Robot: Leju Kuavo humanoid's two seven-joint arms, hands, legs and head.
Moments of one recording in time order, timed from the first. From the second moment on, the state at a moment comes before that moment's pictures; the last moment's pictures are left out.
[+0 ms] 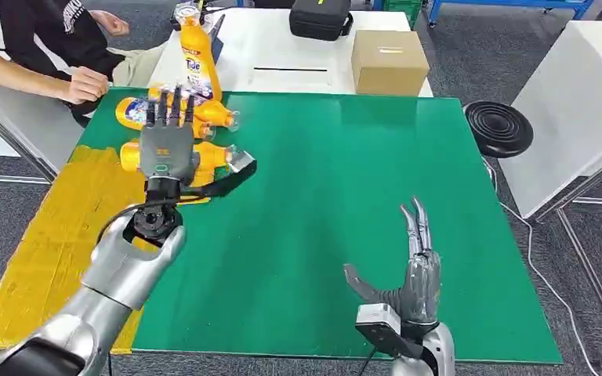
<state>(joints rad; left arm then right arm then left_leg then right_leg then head) -0.57 -0.02 -0.45 -1.21 -1.43 0.37 0.27 0.07 0.10 0.32 -1.62 0.63 -0.57 -0.43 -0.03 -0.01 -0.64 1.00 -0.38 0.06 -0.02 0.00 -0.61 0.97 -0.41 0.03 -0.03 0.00</state>
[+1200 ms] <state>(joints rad) -0.12 -0.14 -0.40 -1.54 -0.15 0.03 -0.55 0.04 0.06 0.41 -1.64 0.26 -0.56 -0.62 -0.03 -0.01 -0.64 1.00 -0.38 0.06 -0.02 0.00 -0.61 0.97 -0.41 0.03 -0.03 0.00</state>
